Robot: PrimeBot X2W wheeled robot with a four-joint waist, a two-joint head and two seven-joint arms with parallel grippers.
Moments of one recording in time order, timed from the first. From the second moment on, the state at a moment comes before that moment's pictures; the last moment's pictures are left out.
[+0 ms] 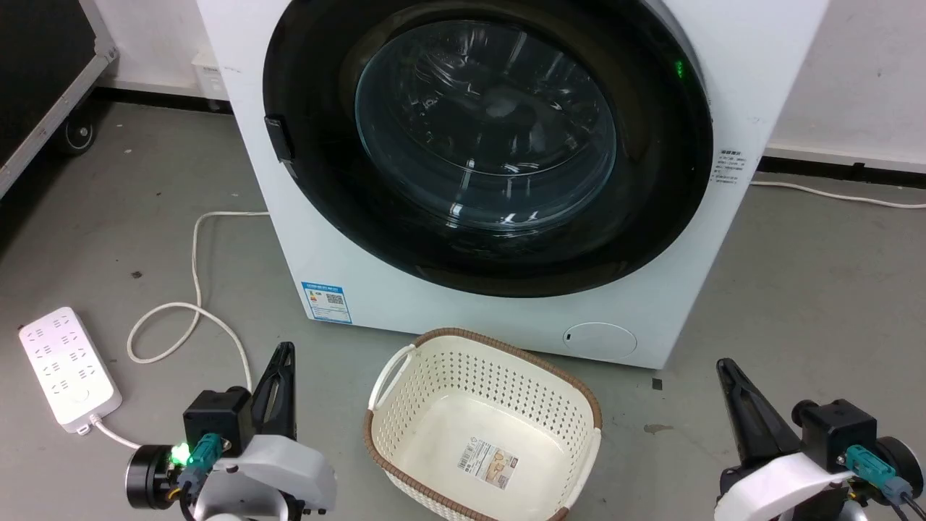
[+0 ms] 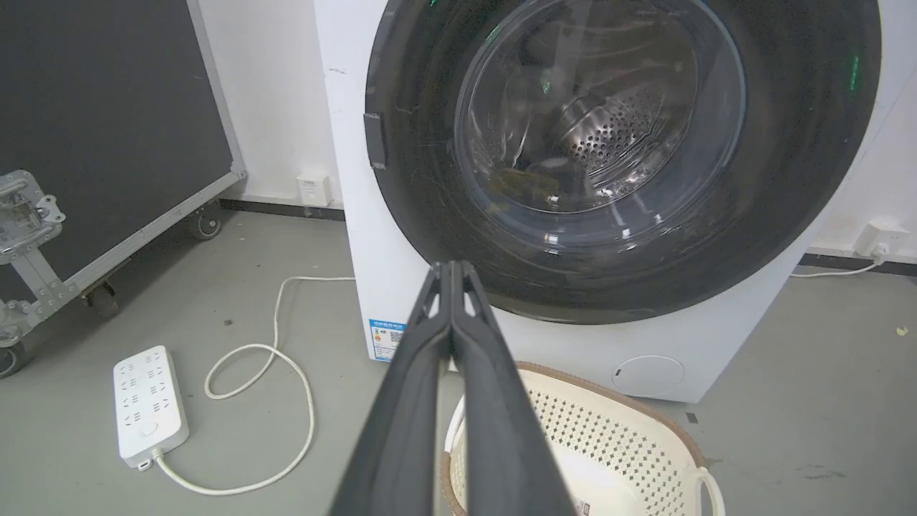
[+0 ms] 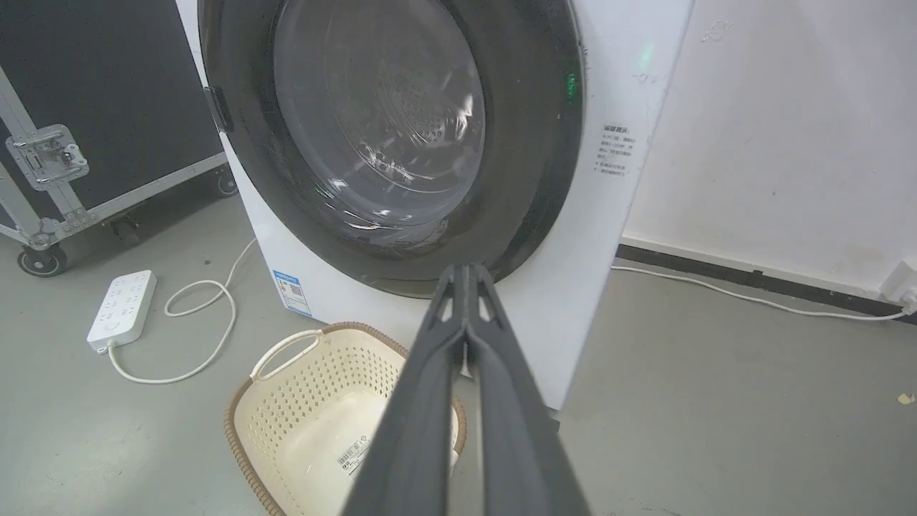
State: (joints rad) left arm -0.07 0.07 -0.03 0.11 -0.11 -0.01 -0.08; right arm -0.01 -0.05 -0.03 0.08 0.04 0.13 -0.08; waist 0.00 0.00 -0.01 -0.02
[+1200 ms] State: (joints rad) left arm -0.03 0.06 -0.01 0.03 -0.04 0.00 -0.02; right arm -0.01 -0.05 -0.01 0.02 0.02 0.13 -0.02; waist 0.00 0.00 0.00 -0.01
